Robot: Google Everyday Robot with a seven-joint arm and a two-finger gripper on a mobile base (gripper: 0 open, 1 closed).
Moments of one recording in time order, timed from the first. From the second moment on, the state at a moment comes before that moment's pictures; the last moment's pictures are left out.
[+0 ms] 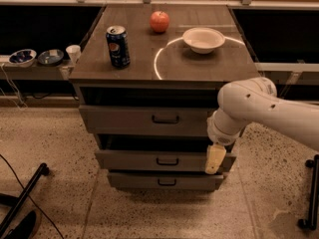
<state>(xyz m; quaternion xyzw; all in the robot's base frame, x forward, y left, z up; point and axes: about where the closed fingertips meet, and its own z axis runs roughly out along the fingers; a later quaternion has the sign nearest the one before) 0.539 -0.177 0.637 -0.63 0.77 0.00 0.11</state>
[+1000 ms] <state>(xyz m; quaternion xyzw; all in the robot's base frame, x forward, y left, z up) 0.531 -0.203 0.588 -0.66 0.73 -0.06 0.16</state>
